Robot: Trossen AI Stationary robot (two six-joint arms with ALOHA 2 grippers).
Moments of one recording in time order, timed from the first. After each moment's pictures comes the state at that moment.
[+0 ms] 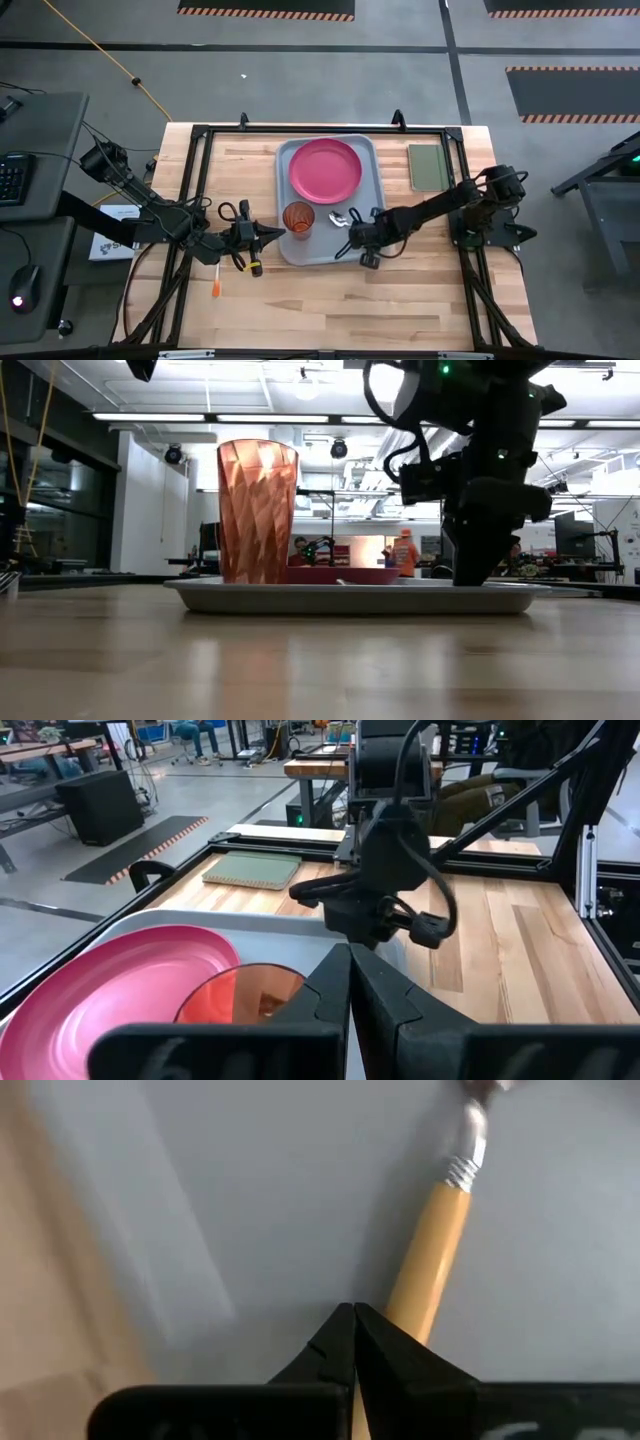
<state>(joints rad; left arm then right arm) -0.63 1.14 0.70 0.12 -0.90 -0.22 0.21 1.75 0.97 -0.54 0.13 0.44</state>
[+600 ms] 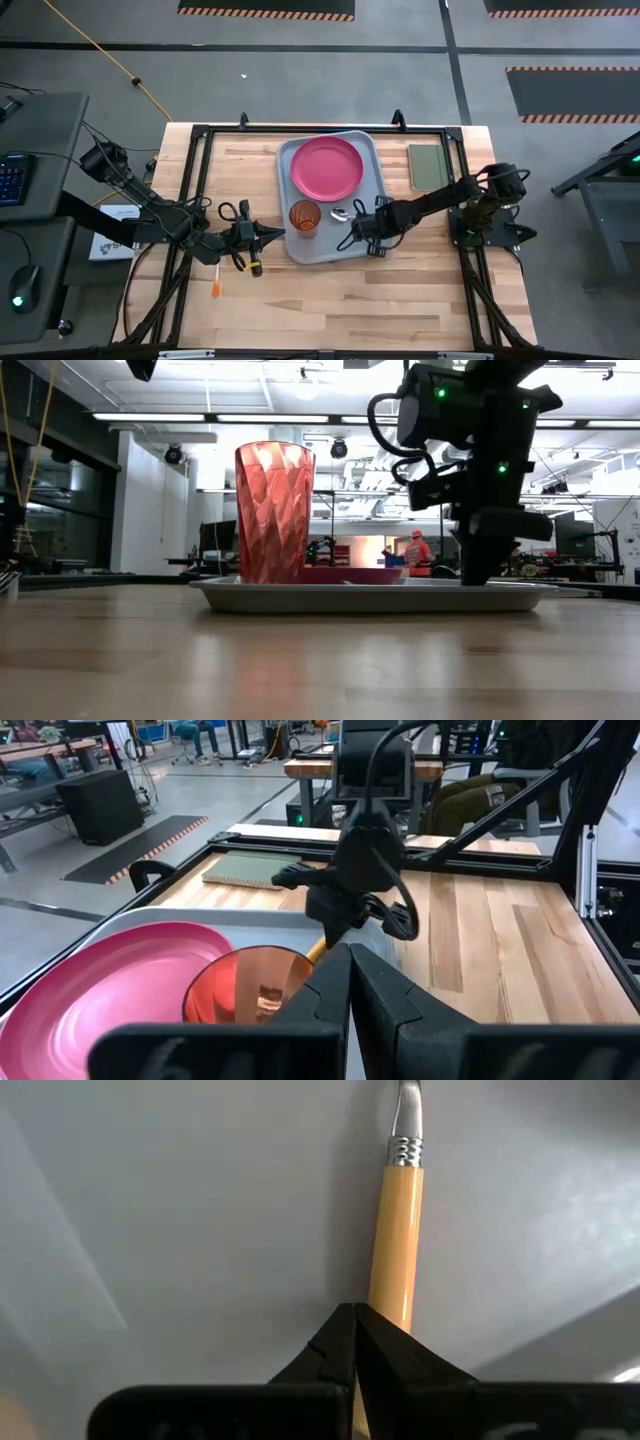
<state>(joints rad) -0.63 1.14 0.70 0.12 -0.90 -0.22 0.16 1.73 0.97 -0.68 0.26 0.31</state>
